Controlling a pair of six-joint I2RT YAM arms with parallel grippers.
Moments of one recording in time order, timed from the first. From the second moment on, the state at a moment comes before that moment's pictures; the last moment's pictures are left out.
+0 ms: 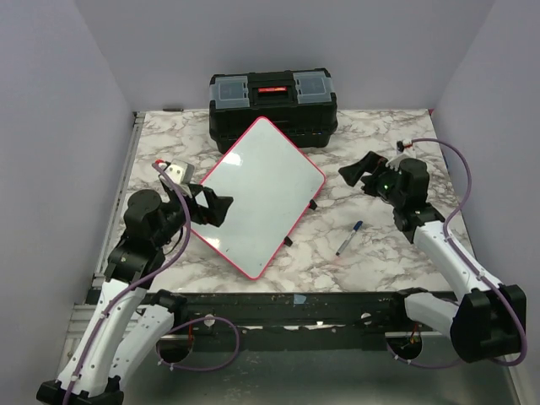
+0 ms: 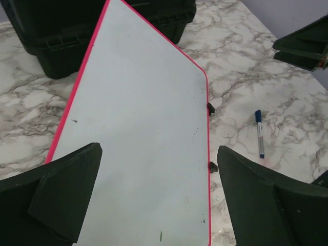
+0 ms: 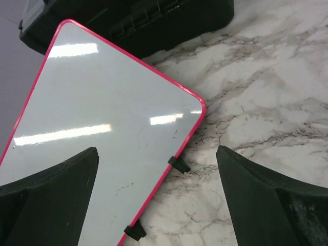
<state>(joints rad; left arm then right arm) -0.31 0.61 0.79 -0.35 0.23 -0.20 0.16 1.10 0.69 0.13 -0.23 0.59</state>
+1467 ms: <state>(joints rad) -0.57 0.67 0.79 -0.34 0.33 -0.11 0.43 1.40 0.78 -0.61 0.20 0.91</state>
